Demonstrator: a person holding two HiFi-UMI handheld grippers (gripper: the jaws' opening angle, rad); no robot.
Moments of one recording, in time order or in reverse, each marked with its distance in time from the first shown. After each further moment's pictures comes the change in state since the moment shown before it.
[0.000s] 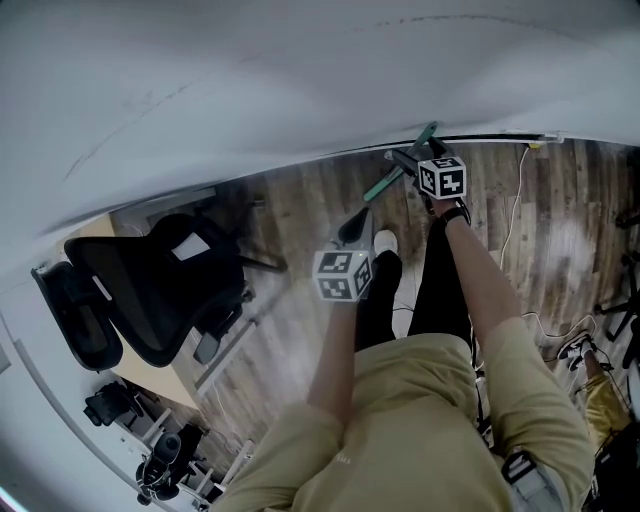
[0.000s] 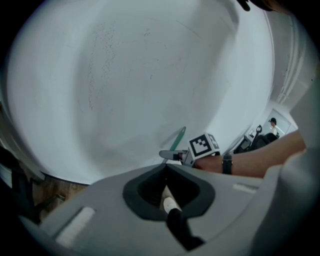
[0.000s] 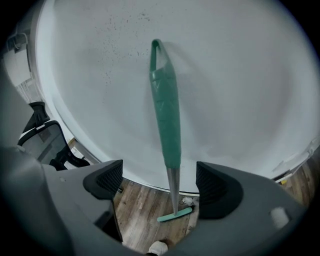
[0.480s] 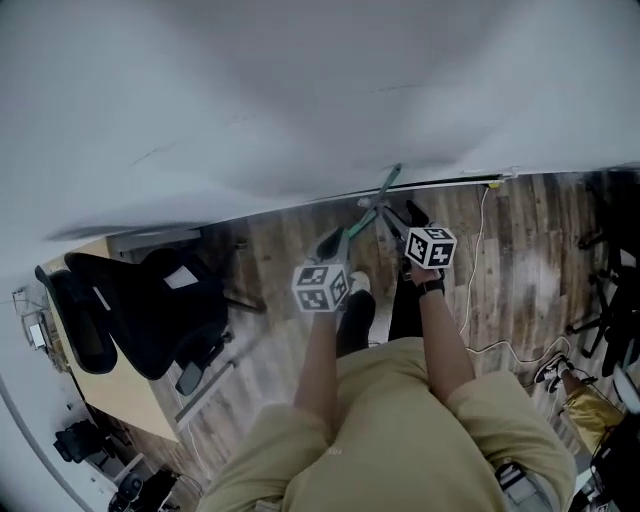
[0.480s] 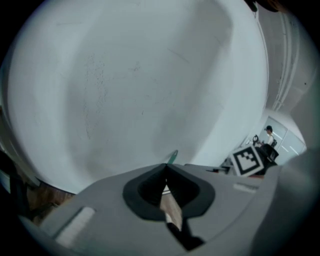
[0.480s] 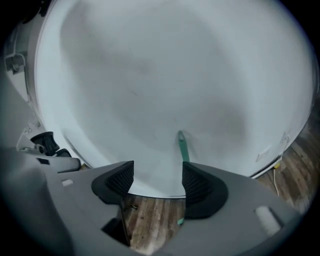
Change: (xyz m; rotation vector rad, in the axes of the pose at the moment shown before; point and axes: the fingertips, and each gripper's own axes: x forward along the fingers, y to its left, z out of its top) left arm -0.048 -0.020 0.065 -0.007 -0.125 -0.035; right arm -0.148 0.076 0.034 0.151 -0.174 -0.027
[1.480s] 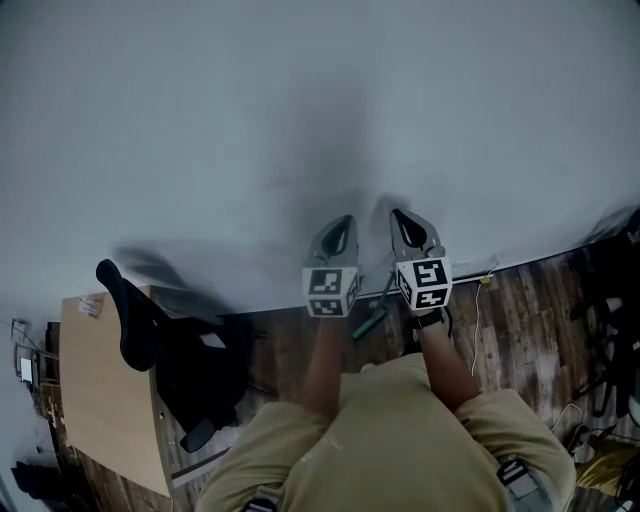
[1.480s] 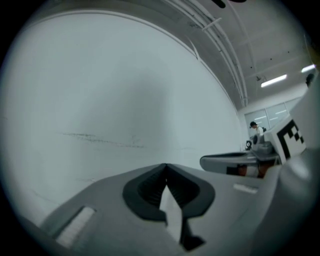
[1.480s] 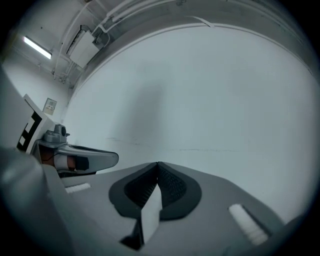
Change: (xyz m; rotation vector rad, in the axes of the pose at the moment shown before) left arm -0.196 -0.104 0.269 0.440 -0.607 -0.046; right arm -0.203 0.294 0.244 -0.659 -0.618 -0.055
